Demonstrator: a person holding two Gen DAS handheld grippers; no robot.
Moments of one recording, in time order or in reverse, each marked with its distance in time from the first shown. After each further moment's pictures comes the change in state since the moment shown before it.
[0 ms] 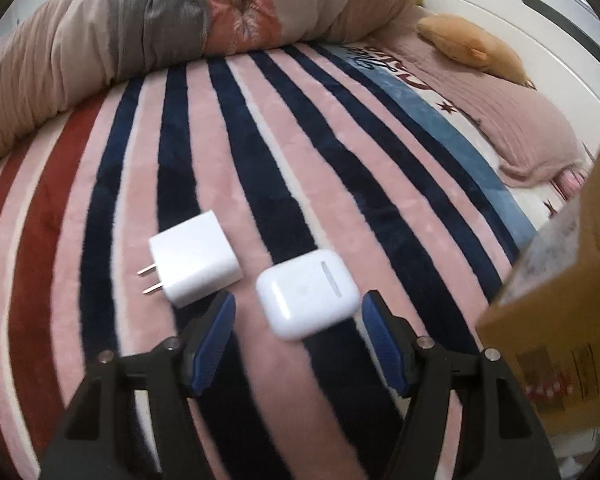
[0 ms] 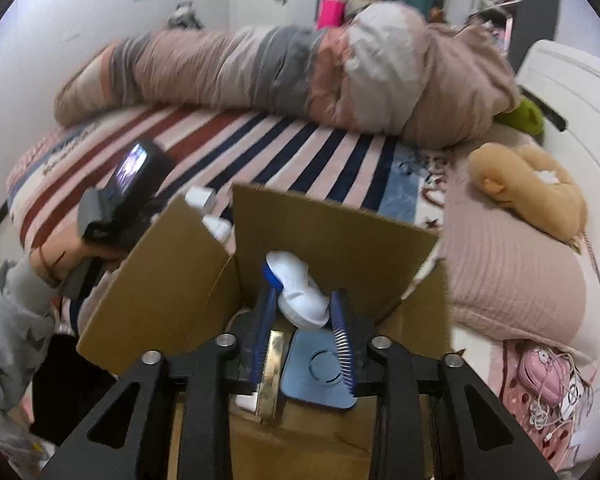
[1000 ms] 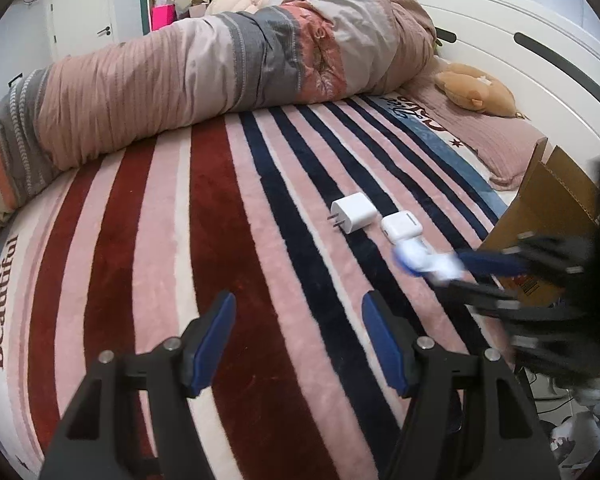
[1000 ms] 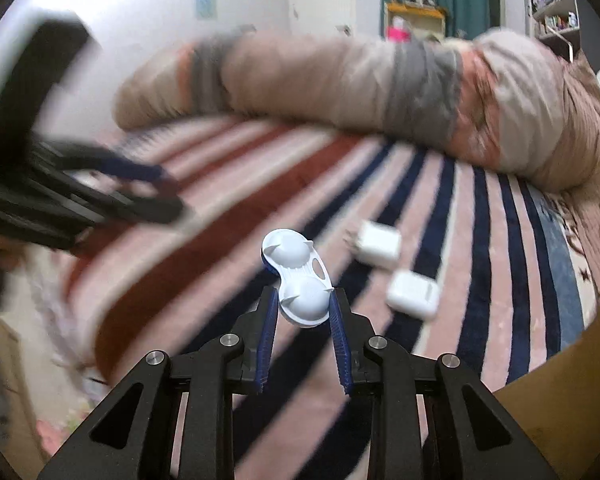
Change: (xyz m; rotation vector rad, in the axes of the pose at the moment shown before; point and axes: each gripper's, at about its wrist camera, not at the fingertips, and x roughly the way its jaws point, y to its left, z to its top) left arm -0.176 0.108 -0.092 0.005 -0.137 0.084; right arm 0.081 0.182 0.032 -0.057 -0.212 0.221
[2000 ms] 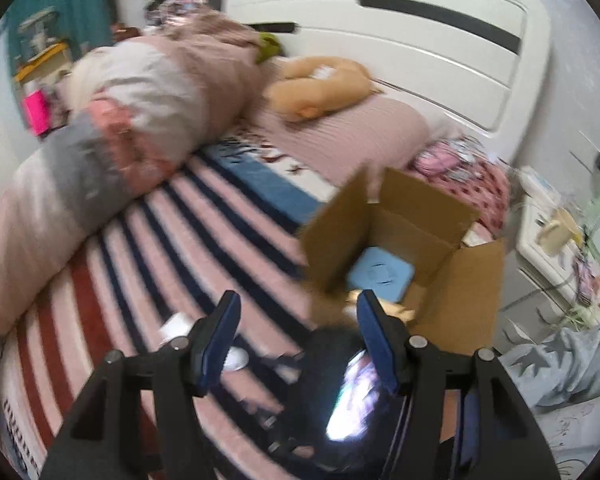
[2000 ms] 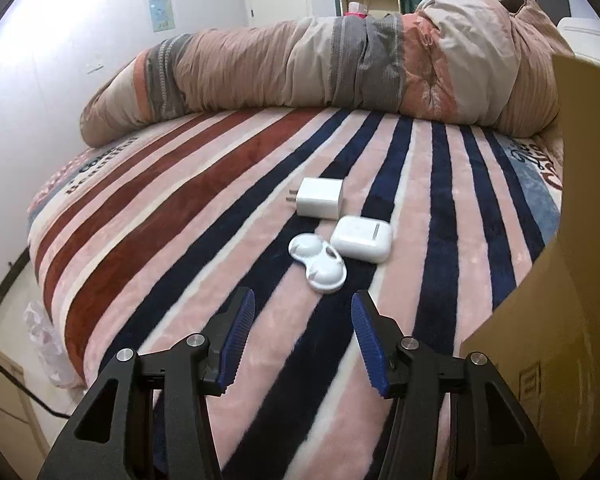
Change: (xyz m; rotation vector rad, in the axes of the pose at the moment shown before) left arm -0.047 -0.208 0.109 0.370 -0.005 -0.206; right arm 0.021 -0.049 -0.046 0.156 0.050 -0.084
